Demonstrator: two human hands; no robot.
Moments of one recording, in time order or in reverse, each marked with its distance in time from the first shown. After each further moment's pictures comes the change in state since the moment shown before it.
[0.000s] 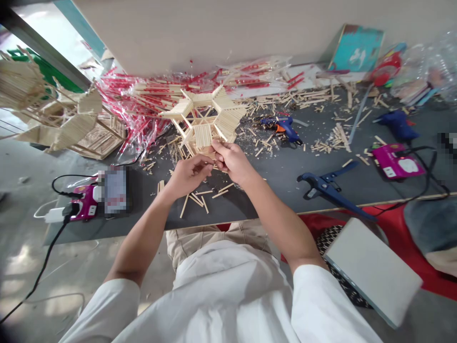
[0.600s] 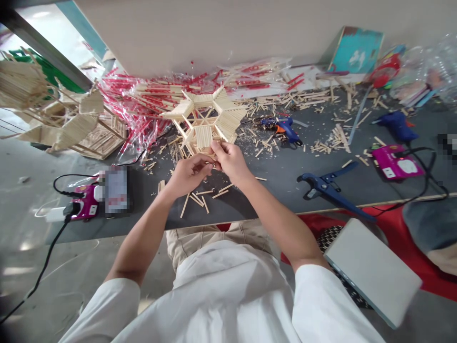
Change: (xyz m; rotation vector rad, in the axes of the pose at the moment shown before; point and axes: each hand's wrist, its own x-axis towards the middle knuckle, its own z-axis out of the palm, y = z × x) left_hand 0.001 -0.003 0.000 -0.058 0.002 -0.008; right_hand -0.004 0.009 0.004 -0.189 0.069 -0.201
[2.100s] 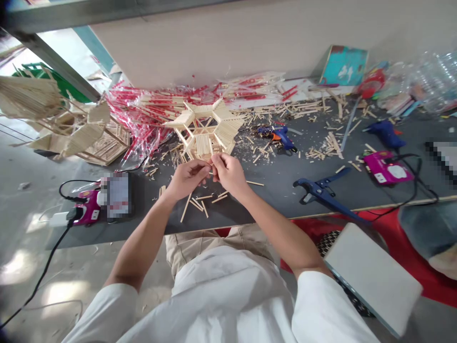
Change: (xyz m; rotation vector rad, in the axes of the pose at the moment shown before) left_hand 0.004 -0.004 -0.001 -0.228 0.019 -0.073; right_hand -0.020 0.003 0.000 -0.081 -0.012 -0.108
